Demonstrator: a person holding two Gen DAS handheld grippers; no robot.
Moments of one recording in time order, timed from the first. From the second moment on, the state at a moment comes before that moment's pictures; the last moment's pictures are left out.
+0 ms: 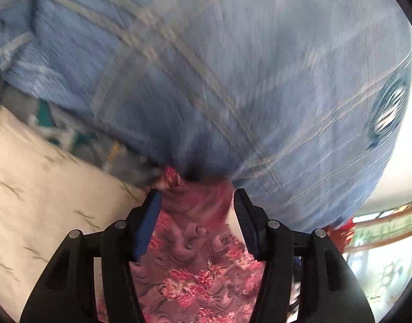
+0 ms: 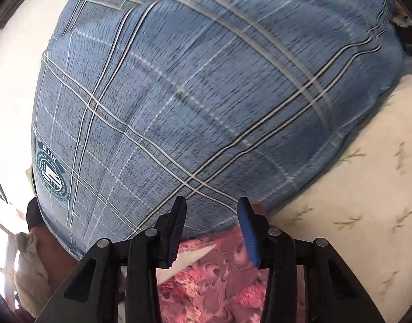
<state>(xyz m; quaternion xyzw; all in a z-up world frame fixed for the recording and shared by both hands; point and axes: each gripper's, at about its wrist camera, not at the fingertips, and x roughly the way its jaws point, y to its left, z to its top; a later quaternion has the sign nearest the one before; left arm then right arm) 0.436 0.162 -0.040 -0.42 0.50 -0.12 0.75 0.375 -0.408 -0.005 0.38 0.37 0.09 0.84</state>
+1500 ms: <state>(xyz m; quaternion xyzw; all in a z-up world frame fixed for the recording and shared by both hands) 0.206 0.167 -0.004 -0.35 0.53 -0.20 0.74 0.066 -0.403 -0.001 0.37 0.34 -0.01 0.86</state>
